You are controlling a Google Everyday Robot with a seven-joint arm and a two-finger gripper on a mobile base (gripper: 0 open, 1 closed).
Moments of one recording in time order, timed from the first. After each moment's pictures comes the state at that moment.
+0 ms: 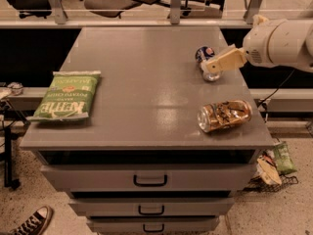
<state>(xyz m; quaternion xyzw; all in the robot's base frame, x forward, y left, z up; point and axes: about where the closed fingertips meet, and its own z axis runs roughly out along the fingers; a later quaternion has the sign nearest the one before) 0.642 -0.196 0.961 -0.36 0.75 0.00 0.55</state>
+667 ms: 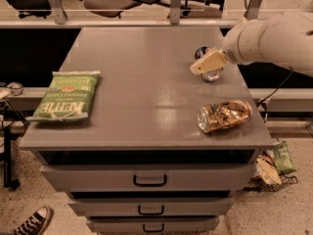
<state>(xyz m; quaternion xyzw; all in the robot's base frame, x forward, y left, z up) 0.680 -0.180 0.934 -0.36 0.78 -0.08 0.51</state>
